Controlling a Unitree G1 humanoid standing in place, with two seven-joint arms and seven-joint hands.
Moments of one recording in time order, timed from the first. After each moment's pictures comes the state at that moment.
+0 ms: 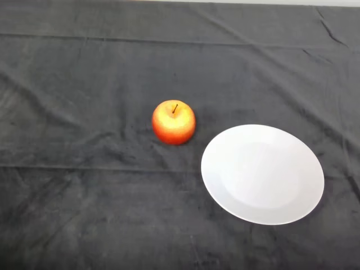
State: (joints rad) left arm -0.50 0.62 0.41 1.18 -0.33 -0.39 0.03; right arm -0.52 -0.71 0.07 1.14 -0.30 -0.13 -0.15
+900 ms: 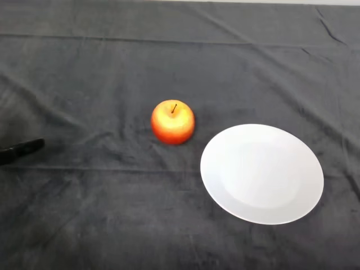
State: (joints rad) left arm -0.61 0.49 0.23 1.14 -0.15 -0.39 -0.03; right arm -0.52 -0.71 0.07 1.13 -0.30 -0.13 -0.15
